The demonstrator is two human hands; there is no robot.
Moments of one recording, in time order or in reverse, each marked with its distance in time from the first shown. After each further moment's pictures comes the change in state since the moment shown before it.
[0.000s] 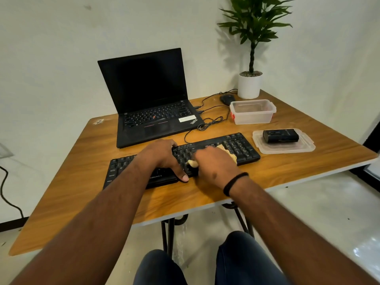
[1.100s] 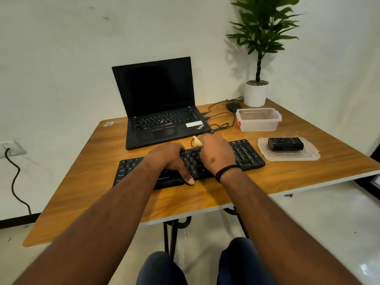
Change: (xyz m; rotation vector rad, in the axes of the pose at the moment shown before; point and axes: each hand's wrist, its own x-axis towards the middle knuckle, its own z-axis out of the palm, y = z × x) left_hand -0.003 0.000 -0.004 0.102 -0.014 -0.003; right_hand 0.025 -0.007 -0.012 0.233 0.225 0.155
